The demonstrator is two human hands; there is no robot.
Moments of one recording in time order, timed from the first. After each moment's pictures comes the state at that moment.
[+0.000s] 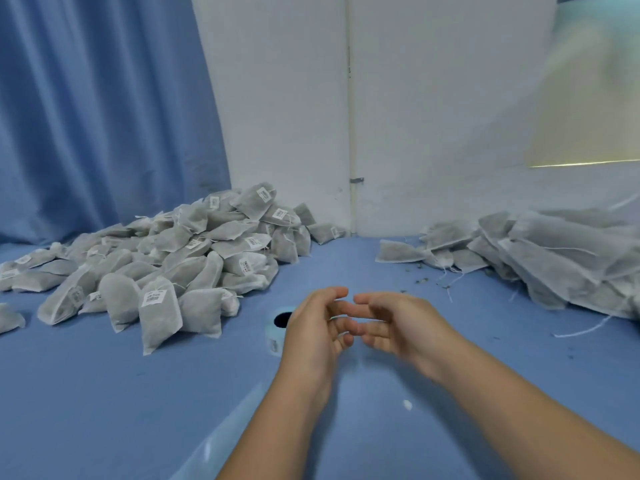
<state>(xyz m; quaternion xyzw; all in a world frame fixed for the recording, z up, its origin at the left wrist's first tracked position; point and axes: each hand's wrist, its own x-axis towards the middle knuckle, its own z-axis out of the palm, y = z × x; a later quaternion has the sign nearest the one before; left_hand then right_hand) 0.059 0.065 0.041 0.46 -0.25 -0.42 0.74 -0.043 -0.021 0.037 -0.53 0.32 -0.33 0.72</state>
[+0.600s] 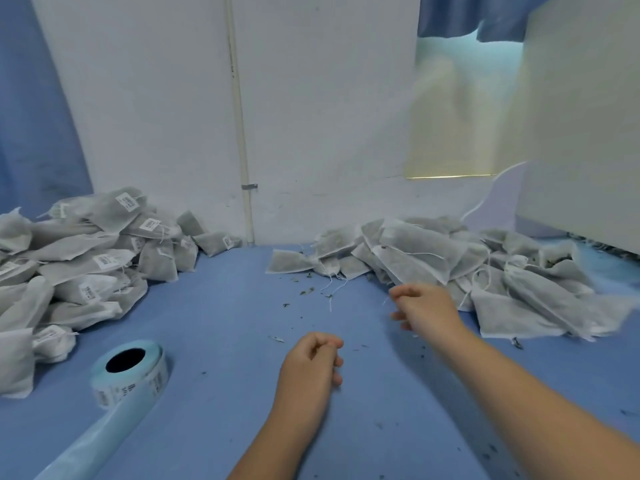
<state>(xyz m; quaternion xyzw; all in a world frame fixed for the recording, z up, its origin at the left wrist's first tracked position) -0.061 -0.028 -0.018 0.58 -0.43 -0.36 0.59 -0.216 -0.122 0.032 -0.58 0.56 -0.46 0.38</state>
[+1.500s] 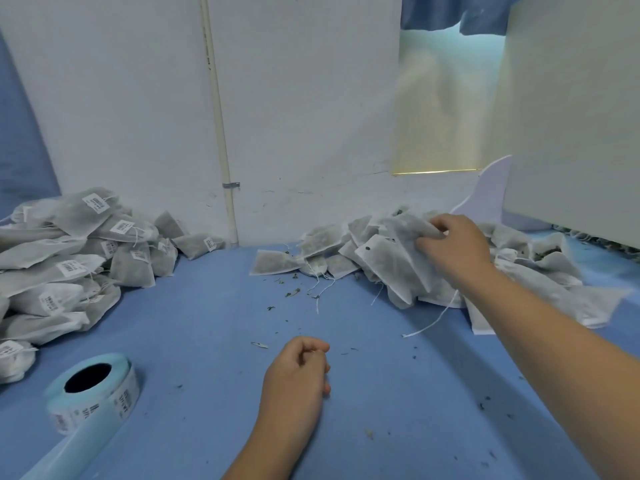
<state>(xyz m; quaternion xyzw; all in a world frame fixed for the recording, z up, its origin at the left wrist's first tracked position) -0.064 -0.033 -0.021 0.59 -0.43 -0.34 0.59 -0.262 -0.173 0.086 -0.66 0.56 -0.50 0.07</state>
